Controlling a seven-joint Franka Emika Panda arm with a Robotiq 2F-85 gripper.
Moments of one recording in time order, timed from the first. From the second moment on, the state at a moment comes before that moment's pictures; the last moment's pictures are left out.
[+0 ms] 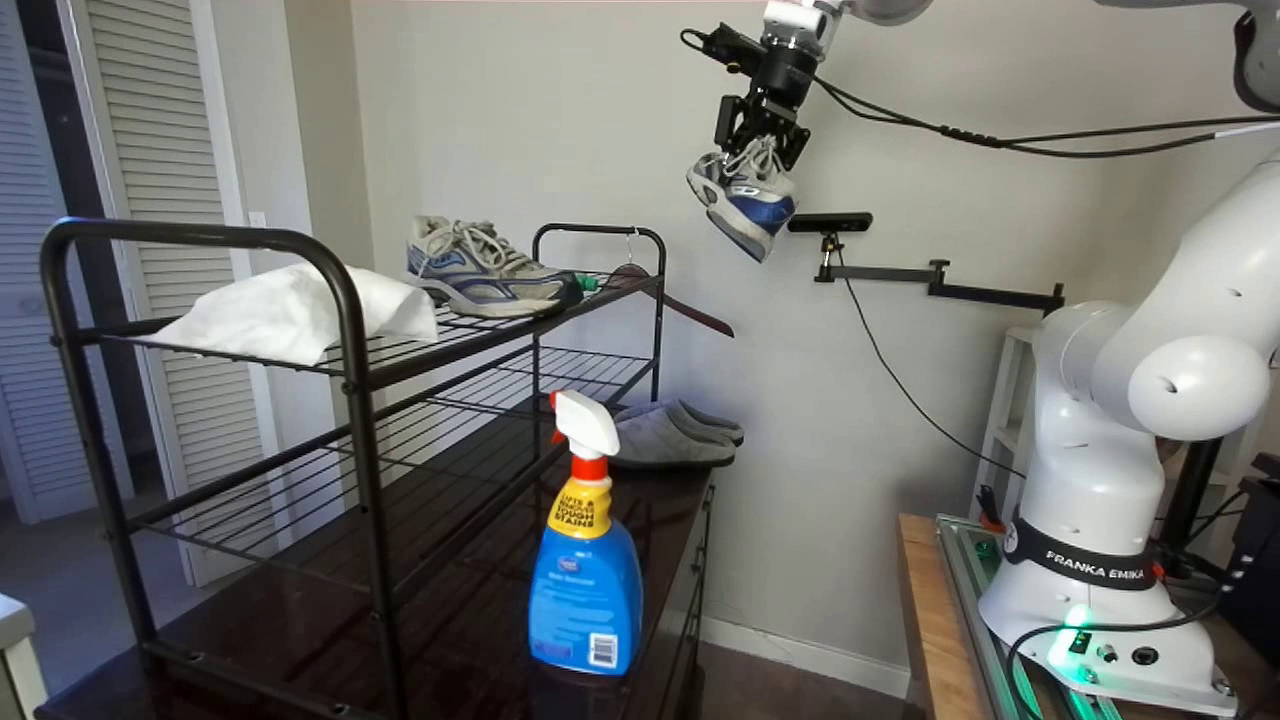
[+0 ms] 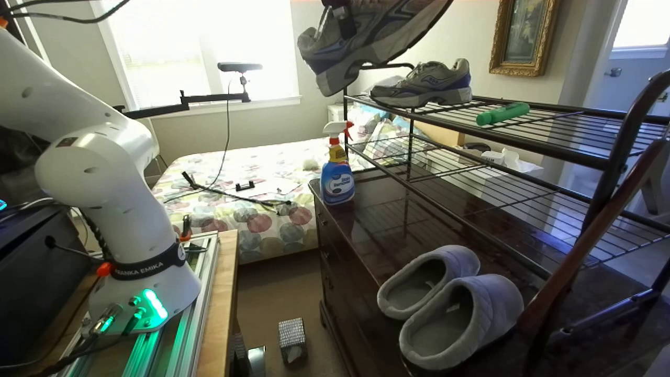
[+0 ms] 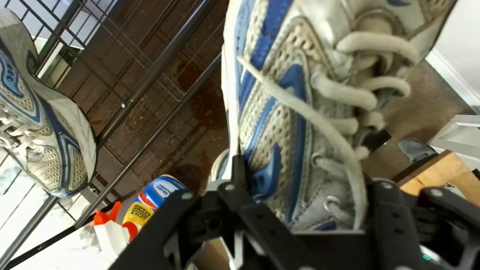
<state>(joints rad) 0.06 -0.58 -0.23 -2.08 -0.08 1.80 -2.52</state>
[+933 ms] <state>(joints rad) 0.08 -0.40 -0.19 -1.90 -0.08 1.66 -2.71</state>
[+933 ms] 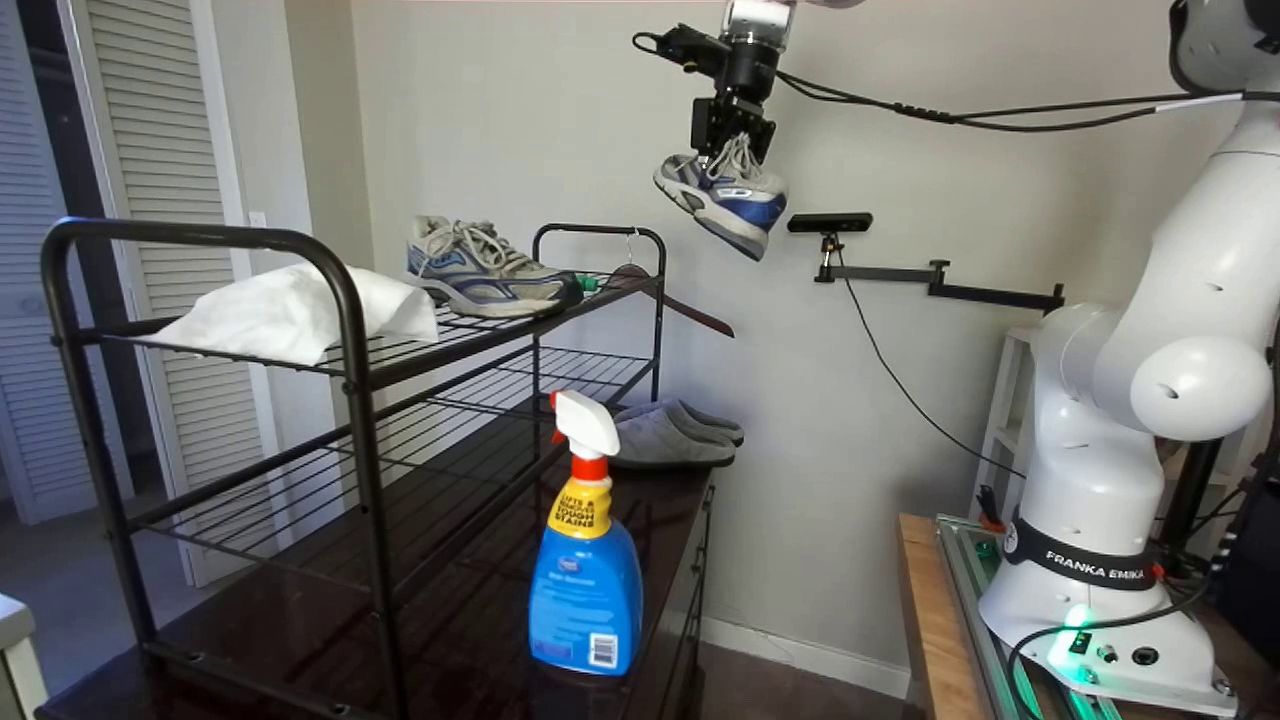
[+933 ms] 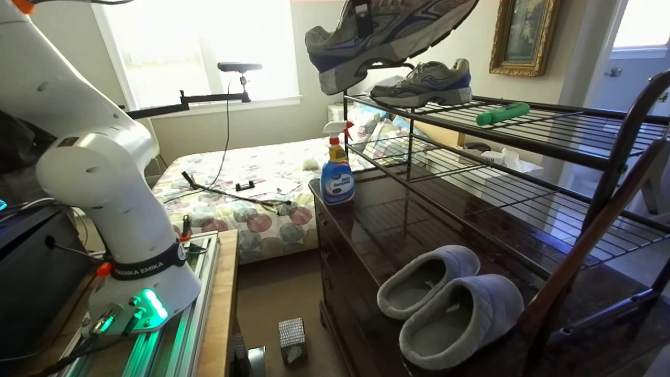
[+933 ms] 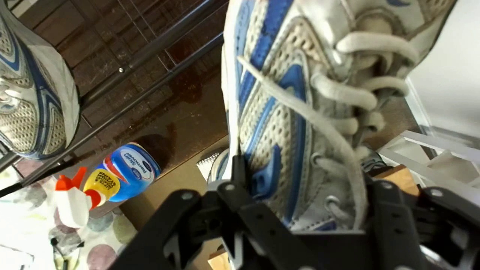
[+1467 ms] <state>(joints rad) 0.13 -0.27 -0.17 -1.75 -0.02 1.69 -2.71</state>
